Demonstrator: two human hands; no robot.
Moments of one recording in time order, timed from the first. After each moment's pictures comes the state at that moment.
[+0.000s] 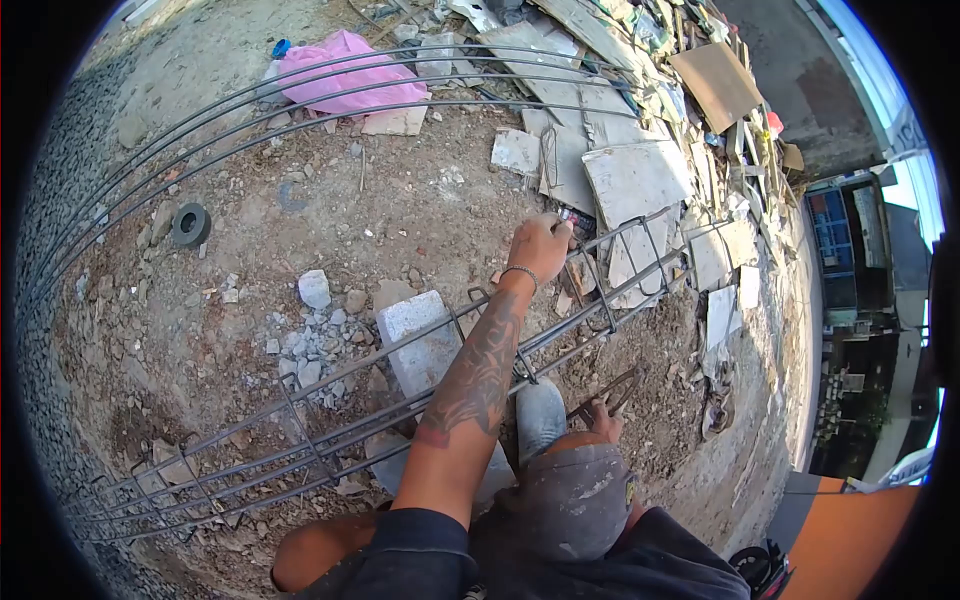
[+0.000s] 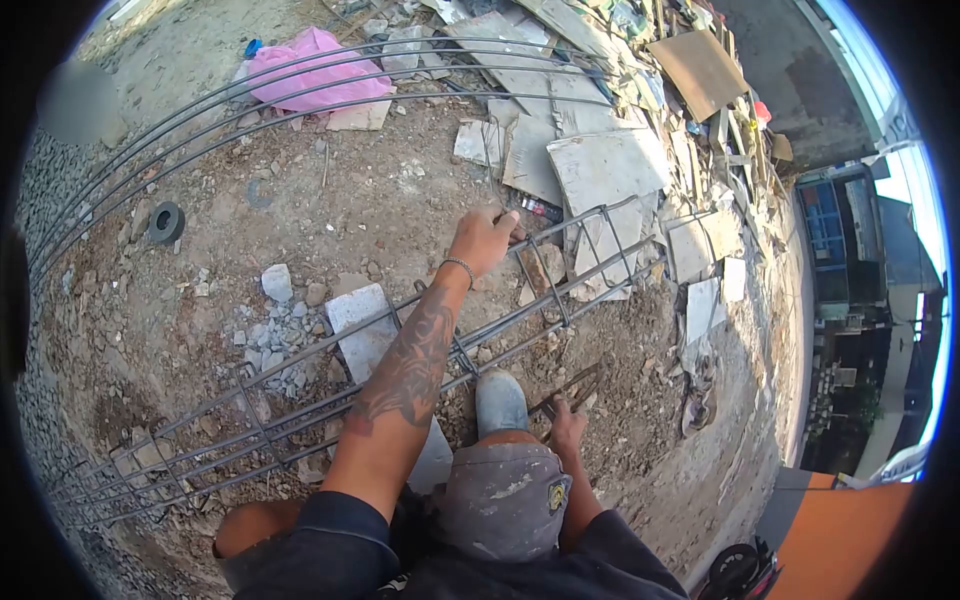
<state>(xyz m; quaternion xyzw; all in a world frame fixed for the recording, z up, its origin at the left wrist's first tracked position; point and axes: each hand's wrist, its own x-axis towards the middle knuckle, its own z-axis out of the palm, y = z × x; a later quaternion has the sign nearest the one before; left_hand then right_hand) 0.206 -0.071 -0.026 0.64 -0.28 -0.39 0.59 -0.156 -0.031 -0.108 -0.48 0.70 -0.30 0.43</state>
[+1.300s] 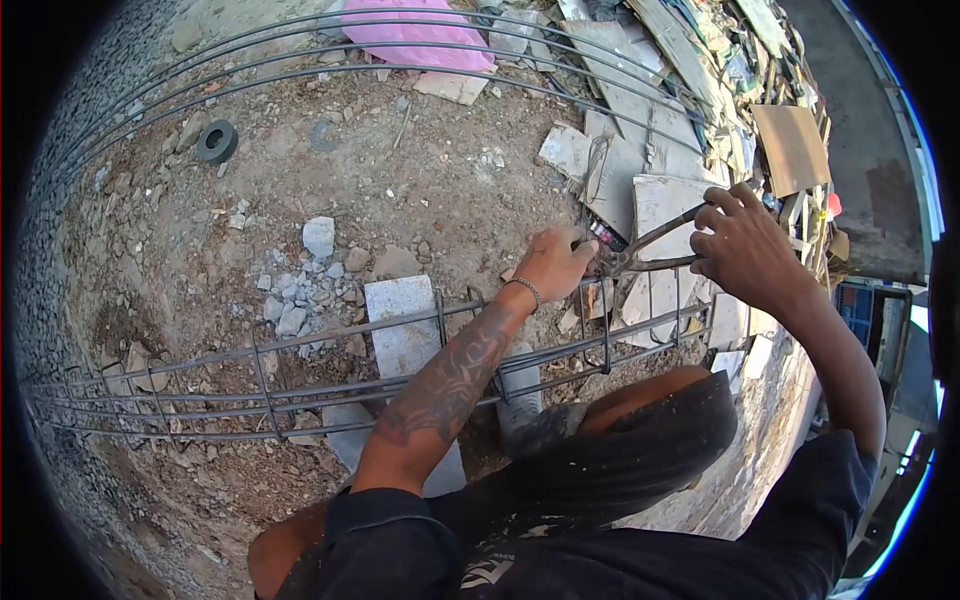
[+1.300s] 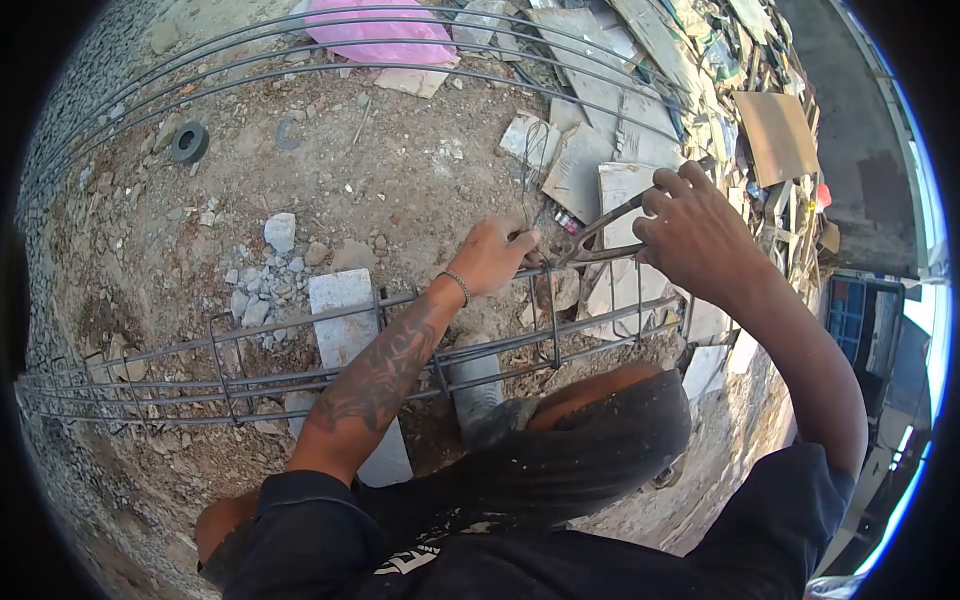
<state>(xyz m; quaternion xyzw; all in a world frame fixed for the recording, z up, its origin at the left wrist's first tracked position) 0.205 -0.066 -0.020 0.64 -0.25 -0.38 0.62 0.158 -0.202 0.200 -0.92 -0.15 0.25 -0.25</state>
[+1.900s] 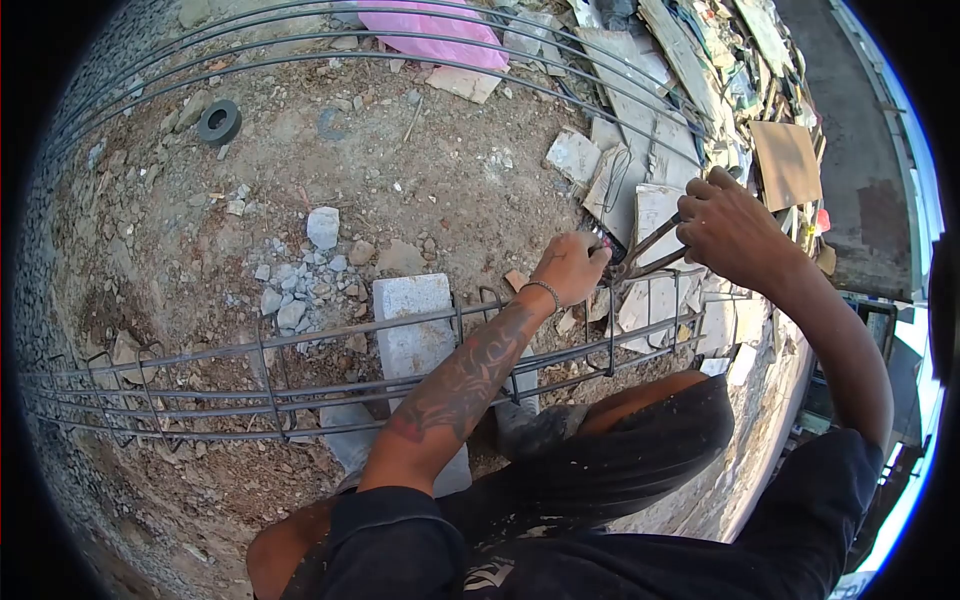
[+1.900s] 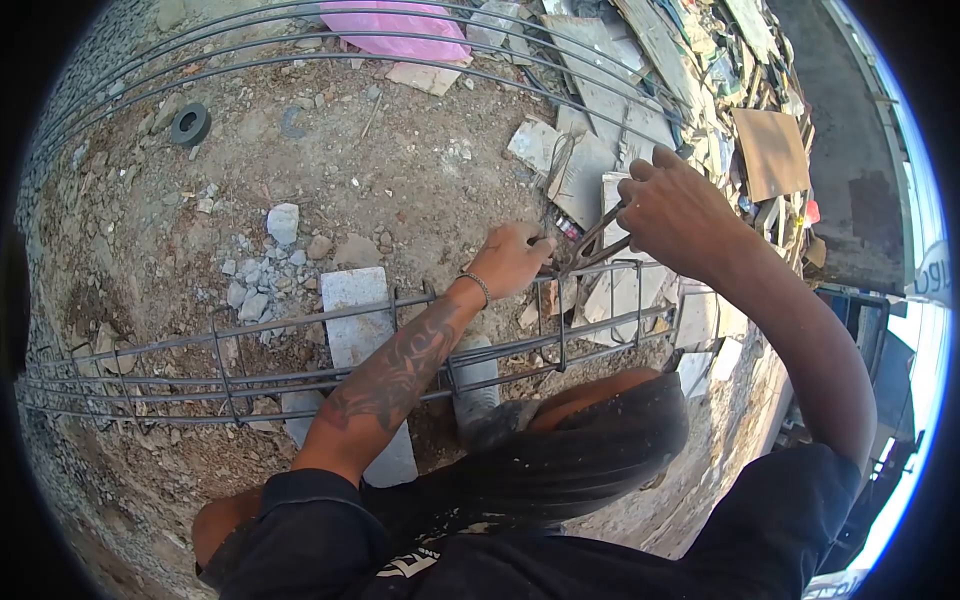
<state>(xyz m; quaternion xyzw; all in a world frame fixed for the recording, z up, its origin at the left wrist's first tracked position) 0.202 -0.065 -0.017 0.67 -0.25 -0.32 0.62 0.206 -0.175 0.195 -0.87 -0.20 0.33 -0.29</state>
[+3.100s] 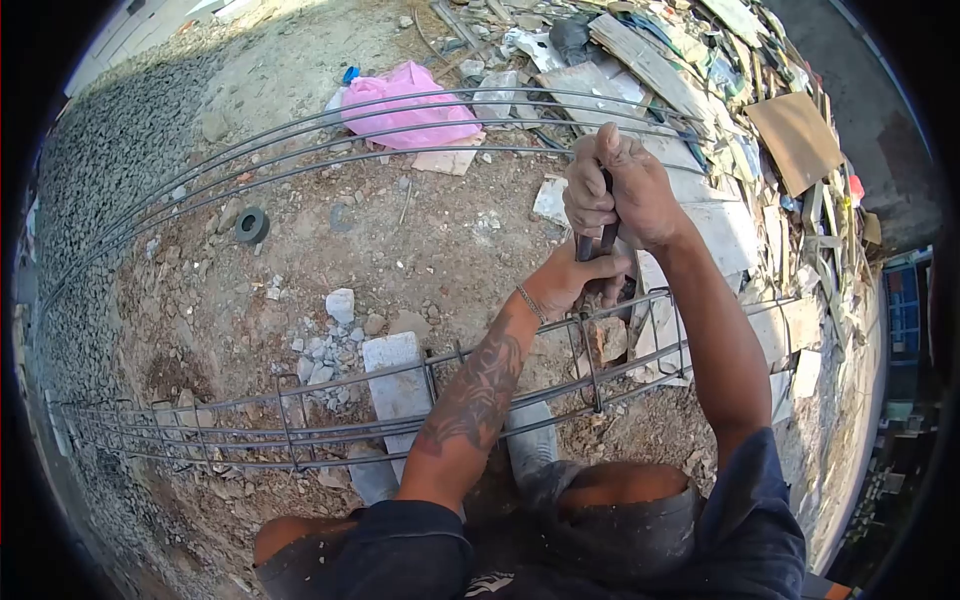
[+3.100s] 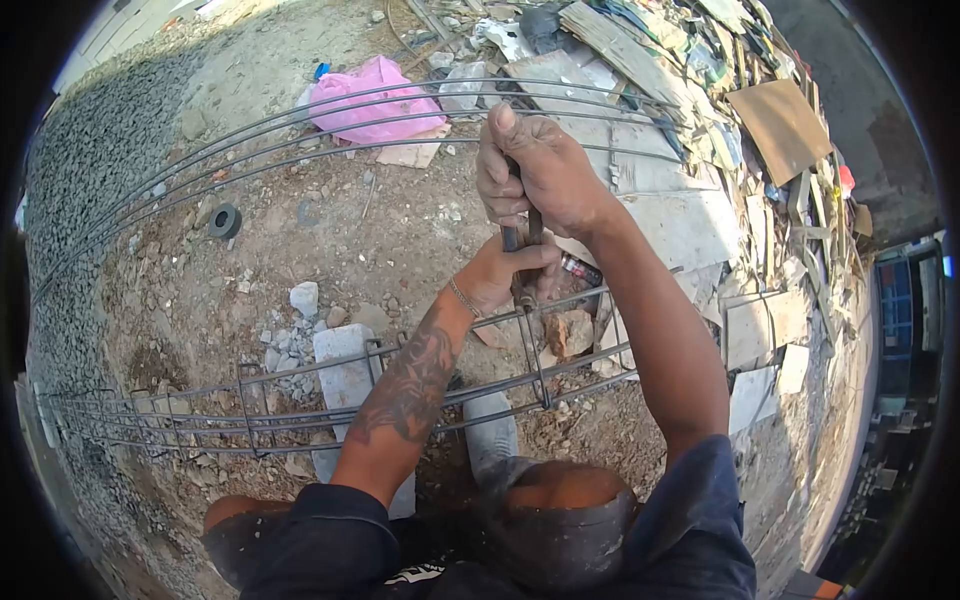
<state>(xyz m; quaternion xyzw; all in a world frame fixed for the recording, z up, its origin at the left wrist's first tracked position) 0.215 -0.103 0.030 0.31 -0.25 -0.50 0.77 0.212 -0.194 0.141 -0.63 -0.01 0.06 0.78</state>
